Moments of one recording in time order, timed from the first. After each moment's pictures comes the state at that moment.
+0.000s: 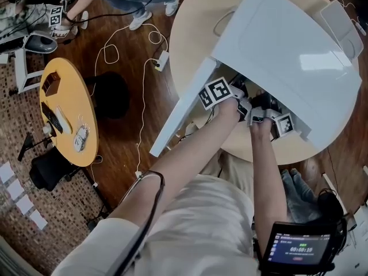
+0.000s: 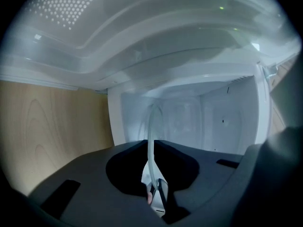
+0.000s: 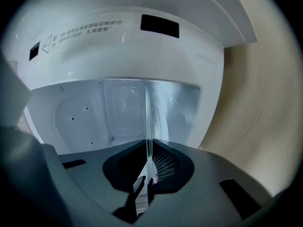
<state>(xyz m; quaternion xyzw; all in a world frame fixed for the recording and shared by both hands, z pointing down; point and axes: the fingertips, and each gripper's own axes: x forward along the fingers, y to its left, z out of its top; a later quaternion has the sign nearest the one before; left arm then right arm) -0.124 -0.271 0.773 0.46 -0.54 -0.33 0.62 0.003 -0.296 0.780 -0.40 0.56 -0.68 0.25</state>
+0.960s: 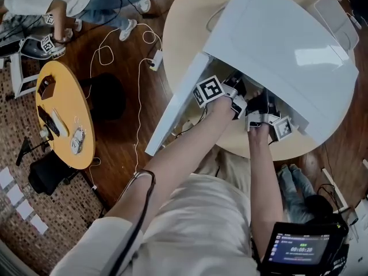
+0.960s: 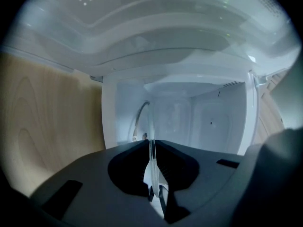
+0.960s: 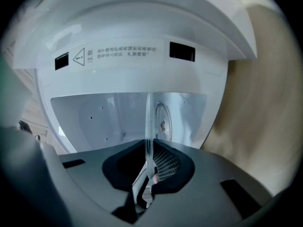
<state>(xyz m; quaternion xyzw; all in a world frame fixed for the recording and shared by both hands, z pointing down) -0.115 -0.276 0.762 0.48 -0.48 -0.40 0.62 0.007 -0.282 0.753 -0.36 0.60 -0.67 0.26</state>
